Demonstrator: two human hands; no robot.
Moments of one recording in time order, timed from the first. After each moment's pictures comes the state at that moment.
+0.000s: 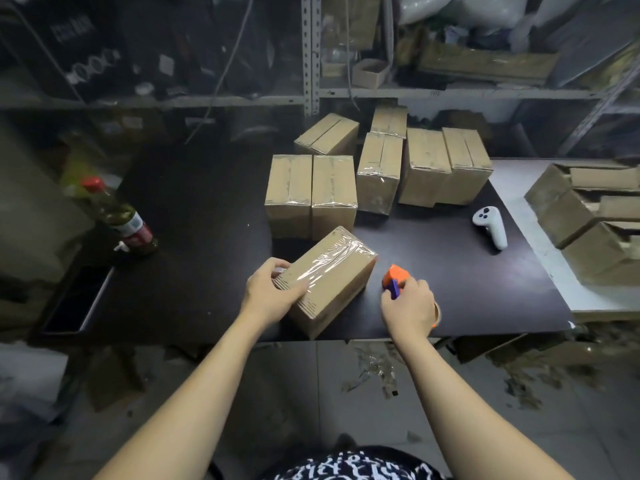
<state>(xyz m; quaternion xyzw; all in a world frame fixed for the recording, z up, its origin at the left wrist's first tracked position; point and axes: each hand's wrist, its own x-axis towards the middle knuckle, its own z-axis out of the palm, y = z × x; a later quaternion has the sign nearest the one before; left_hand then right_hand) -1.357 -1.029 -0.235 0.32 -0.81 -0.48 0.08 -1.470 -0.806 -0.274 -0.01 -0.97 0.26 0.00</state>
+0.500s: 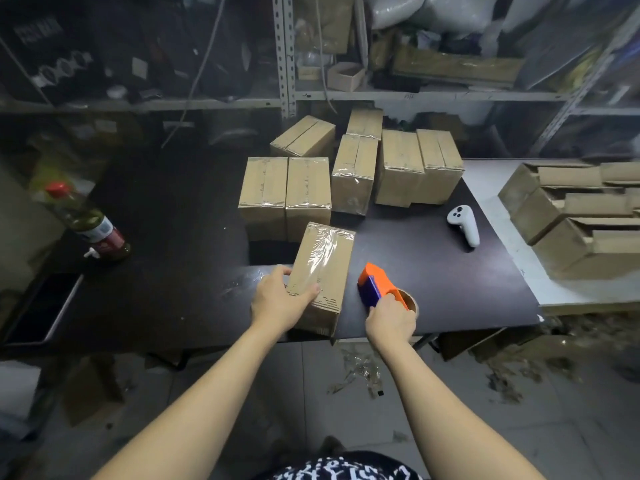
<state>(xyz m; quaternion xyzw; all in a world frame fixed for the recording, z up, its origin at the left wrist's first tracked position) -1.382 -0.961 -0.229 0.33 -0.85 -0.40 0.04 -1.473 -0.782 -0.289 0.00 -0.99 0.08 -0.09</state>
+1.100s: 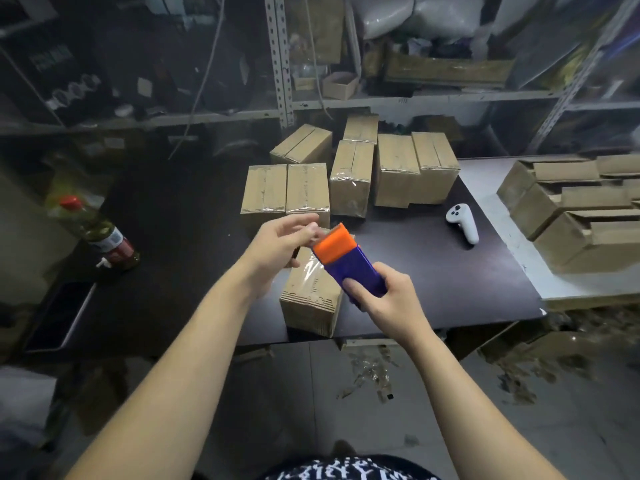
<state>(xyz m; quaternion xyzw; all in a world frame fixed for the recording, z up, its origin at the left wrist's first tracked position) -1.398 -0.974 -0.123 0.15 -0.73 -0.66 0.05 -1.445 -0.762 -0.198 0.23 -0.77 0.58 -0.10</state>
